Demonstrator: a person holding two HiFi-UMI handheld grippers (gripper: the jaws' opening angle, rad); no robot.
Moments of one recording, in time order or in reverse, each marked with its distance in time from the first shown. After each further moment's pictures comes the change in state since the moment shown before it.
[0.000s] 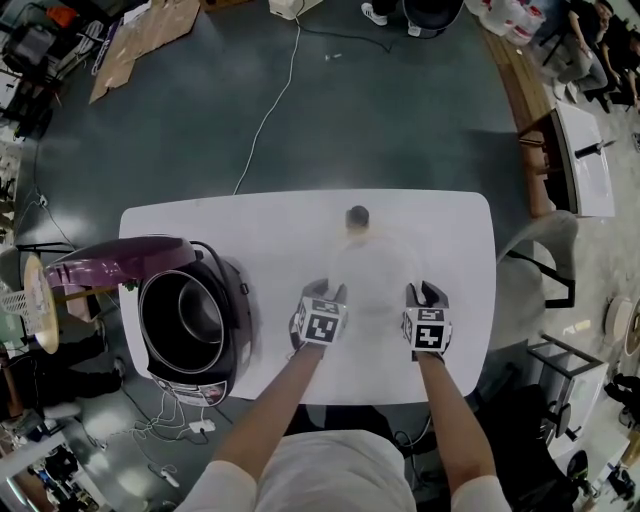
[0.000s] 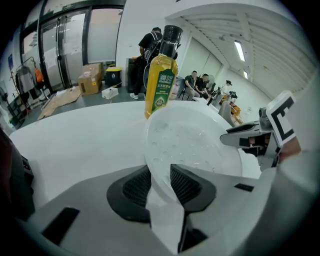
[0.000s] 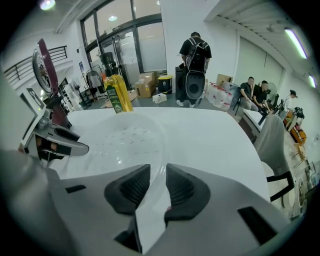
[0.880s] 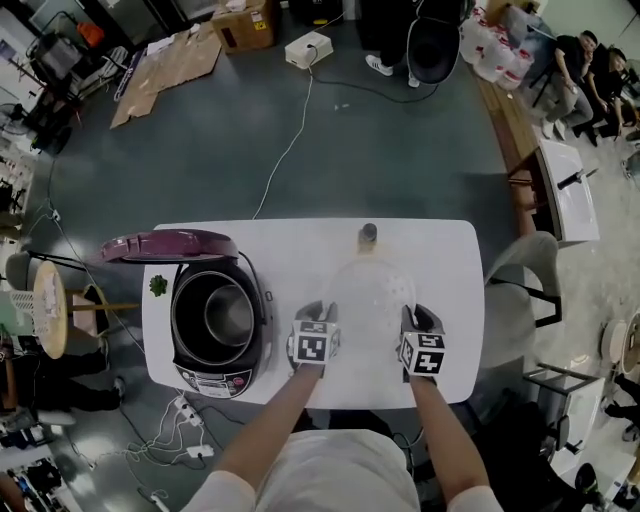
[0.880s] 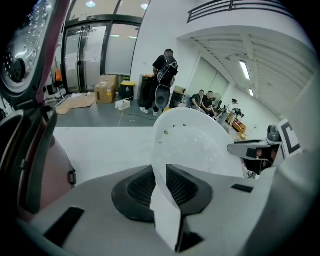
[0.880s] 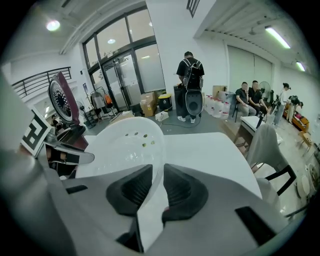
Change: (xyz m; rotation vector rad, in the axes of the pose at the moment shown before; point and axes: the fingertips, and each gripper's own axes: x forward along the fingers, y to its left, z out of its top) left arm -0.115 0.011 0.019 -0.111 -0.167 0.049; right arm -0.099 0.053 0.045 0.083 -0.199 0.049
